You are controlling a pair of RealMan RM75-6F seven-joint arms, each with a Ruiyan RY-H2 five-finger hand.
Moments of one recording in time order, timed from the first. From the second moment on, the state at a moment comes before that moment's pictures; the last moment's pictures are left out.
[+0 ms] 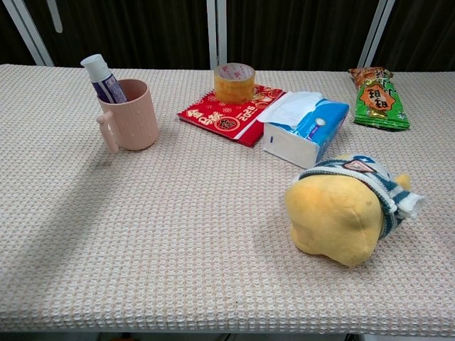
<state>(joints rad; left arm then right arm) -0.54 -1.26 -0.45 -1.75 1.08 1.02 -0.65 0.10 -1.27 0.27 -1.41 -1.43 1.67 0.33</state>
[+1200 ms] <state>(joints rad) -0.67 -1.51 -0.42 -1.40 1.11 0.80 -0.87 0.10 -1.29 0.28 -1.36 -1.38 1.63 0.35</state>
